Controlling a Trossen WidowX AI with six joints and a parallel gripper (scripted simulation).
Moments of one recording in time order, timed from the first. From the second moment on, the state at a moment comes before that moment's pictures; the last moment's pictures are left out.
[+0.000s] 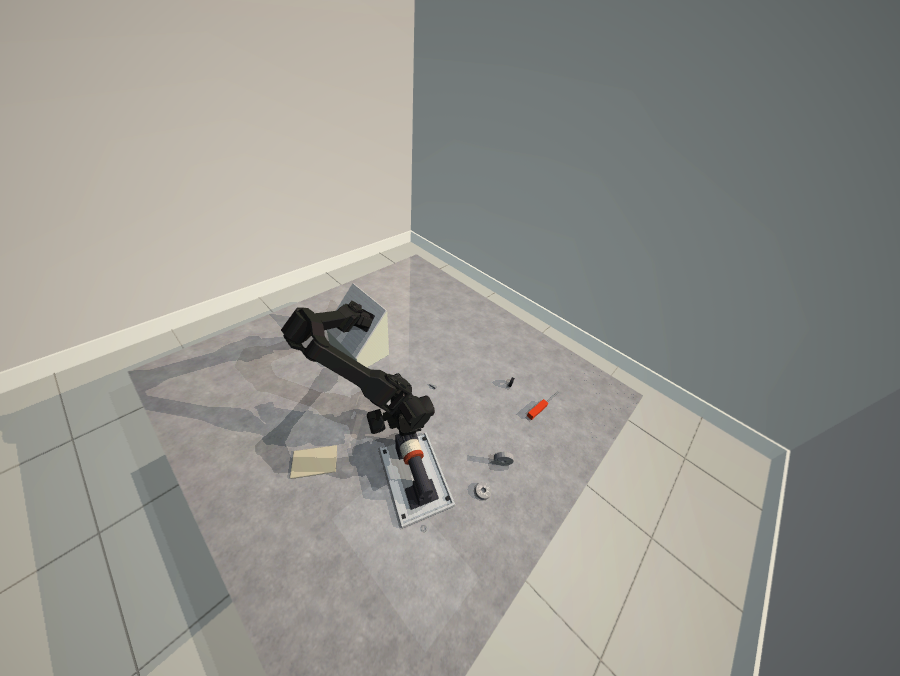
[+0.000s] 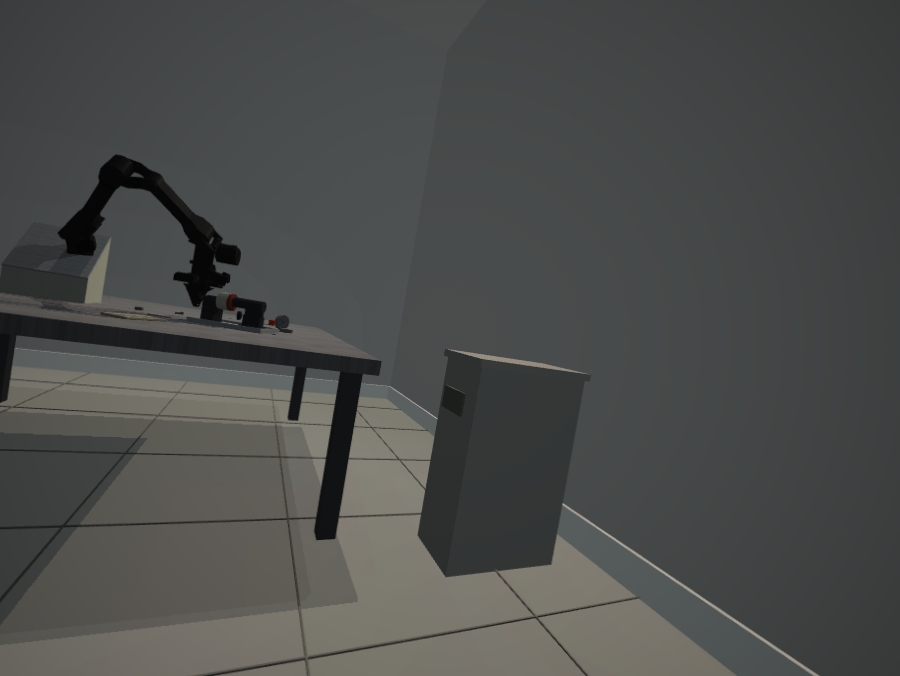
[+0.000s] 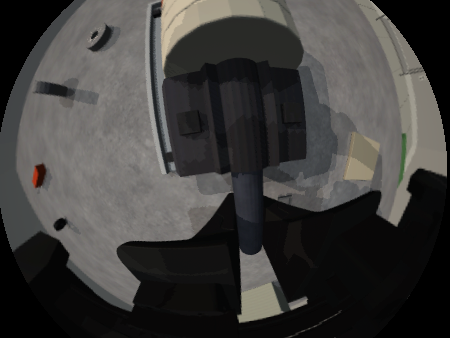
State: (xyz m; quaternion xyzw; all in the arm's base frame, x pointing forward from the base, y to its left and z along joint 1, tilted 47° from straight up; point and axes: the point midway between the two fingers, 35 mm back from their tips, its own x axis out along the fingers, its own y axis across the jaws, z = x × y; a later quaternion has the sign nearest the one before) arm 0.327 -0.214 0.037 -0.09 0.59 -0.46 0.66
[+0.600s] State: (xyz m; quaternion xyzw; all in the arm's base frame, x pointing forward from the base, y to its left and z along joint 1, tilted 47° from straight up) arm 0.325 -0.213 0.036 -0.09 0.59 -0.46 0.66
